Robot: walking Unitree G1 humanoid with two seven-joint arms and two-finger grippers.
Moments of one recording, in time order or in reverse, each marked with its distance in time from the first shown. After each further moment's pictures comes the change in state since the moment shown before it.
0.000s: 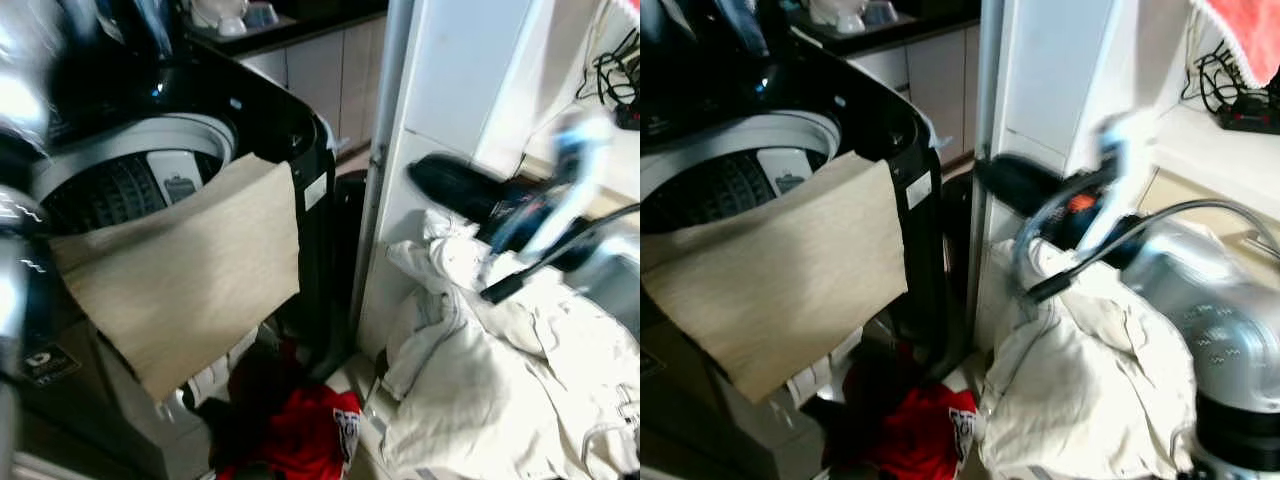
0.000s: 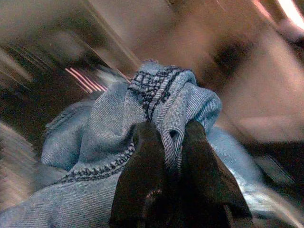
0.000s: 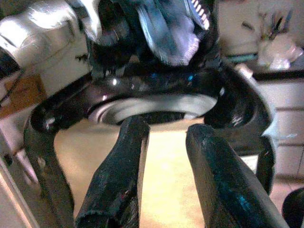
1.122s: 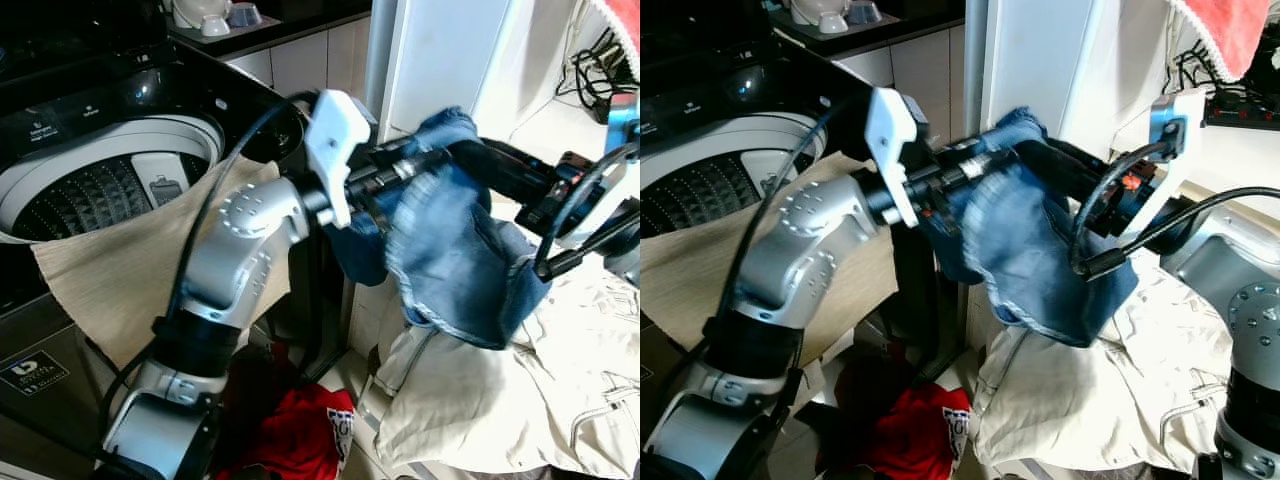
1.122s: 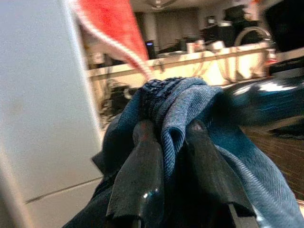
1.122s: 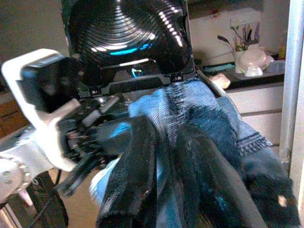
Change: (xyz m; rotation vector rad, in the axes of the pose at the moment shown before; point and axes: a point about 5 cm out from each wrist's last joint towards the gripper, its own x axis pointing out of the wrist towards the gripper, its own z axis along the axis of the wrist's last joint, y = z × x) left arm -0.080 -0.211 0.081 -0.648 -0.573 -0.905; right arm -0.029 -0.025 0.025 0.066 -0.082 -0.029
